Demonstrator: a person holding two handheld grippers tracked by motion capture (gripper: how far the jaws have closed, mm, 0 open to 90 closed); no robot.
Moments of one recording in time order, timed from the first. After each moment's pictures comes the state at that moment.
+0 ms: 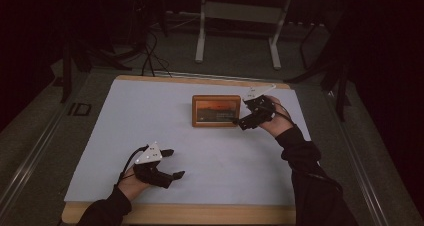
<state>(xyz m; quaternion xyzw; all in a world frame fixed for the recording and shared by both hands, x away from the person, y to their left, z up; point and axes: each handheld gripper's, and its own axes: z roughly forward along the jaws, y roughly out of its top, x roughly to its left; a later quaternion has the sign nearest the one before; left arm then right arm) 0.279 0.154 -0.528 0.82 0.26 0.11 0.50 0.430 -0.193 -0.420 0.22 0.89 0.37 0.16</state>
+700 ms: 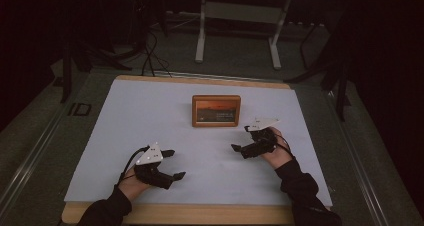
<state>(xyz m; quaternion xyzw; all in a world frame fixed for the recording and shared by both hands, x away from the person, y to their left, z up) 0.277 0.152 -0.527 0.82 0.25 0.11 0.50 0.375 -0.214 -0.492 0.25 0.87 0.40 0.14</state>
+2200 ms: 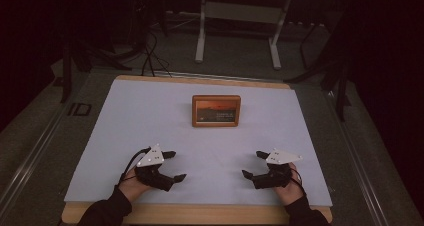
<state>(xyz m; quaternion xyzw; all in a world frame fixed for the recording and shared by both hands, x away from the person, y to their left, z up) 0.274 0.149 -0.527 0.83 0.24 0.10 0.50 0.293 -0.255 -0.523 0.28 0.83 0.46 0.14</state>
